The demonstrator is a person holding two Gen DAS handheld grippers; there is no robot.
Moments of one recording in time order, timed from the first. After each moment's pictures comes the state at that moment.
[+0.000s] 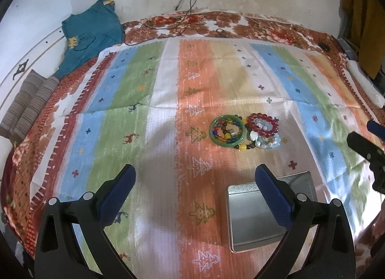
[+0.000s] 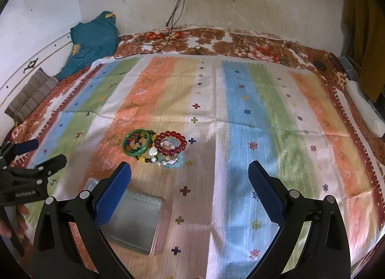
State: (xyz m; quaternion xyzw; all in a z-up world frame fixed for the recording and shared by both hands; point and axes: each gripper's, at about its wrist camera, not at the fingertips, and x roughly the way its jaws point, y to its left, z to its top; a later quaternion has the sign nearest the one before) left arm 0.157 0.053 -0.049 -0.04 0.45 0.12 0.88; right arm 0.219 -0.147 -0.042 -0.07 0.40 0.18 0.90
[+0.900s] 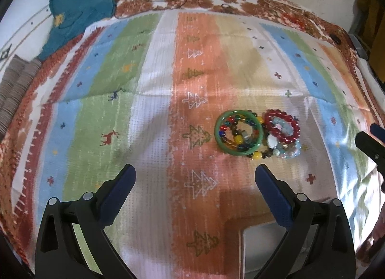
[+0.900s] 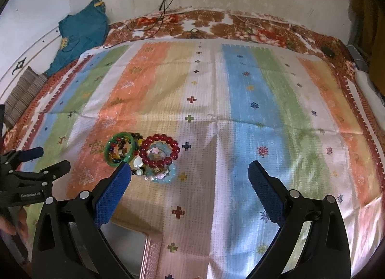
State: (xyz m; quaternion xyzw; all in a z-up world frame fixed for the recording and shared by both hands) left arm 0.223 0.091 -0.102 -0.09 0.52 0.11 0.85; right arm 0.284 -0.131 -0.079 -0.05 0.45 0.19 0.87
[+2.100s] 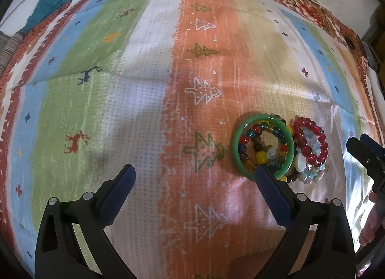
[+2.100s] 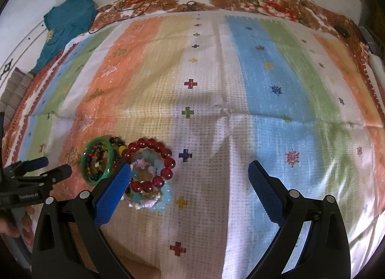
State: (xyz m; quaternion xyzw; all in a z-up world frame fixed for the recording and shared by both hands) left arm 0.273 0.118 -0.158 -0.14 0.56 0.09 0.81; right arm 0.343 -0.105 -0.135 -0.05 0.50 0.17 0.84
